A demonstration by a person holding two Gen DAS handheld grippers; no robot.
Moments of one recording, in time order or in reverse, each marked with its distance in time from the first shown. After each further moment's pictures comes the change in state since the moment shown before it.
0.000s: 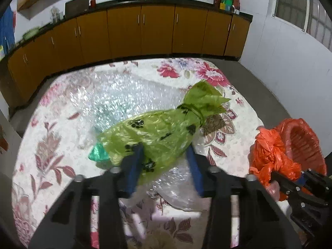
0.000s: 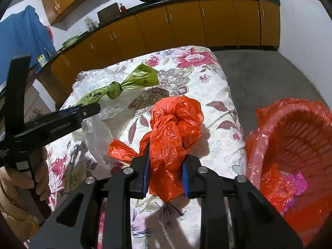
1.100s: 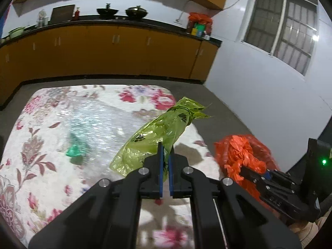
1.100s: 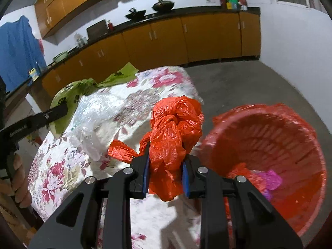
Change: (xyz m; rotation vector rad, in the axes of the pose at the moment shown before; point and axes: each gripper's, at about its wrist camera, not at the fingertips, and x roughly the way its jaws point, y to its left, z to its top) left arm -0.093 -0.042 -0.009 -0.003 -0.165 -0.256; right arm -0.074 -0.036 -0.009 0.043 -0.127 -0.100
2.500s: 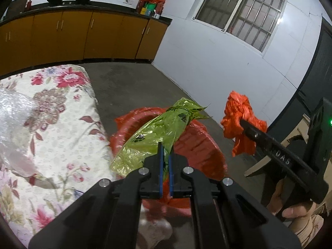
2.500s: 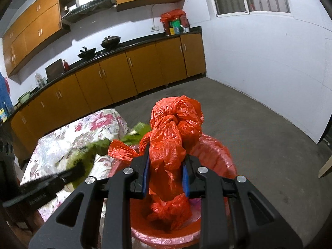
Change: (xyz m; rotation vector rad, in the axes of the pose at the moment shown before) left arm 0.053 -0.168 -0.041 0.080 0.140 -0.315; right arm -0.114 -0.117 0.001 0.180 -0.210 -0.268
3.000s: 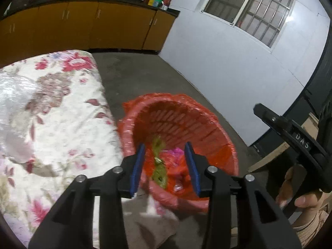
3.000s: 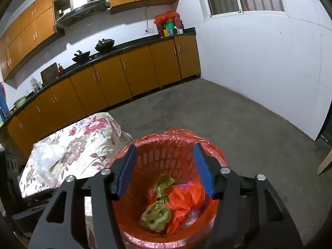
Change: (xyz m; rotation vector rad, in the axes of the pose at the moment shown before) left arm 0.006 0.020 -0.017 -0.032 0.038 0.061; right arm 0.006 -0.002 -0.006 0.019 -0.014 -0.034
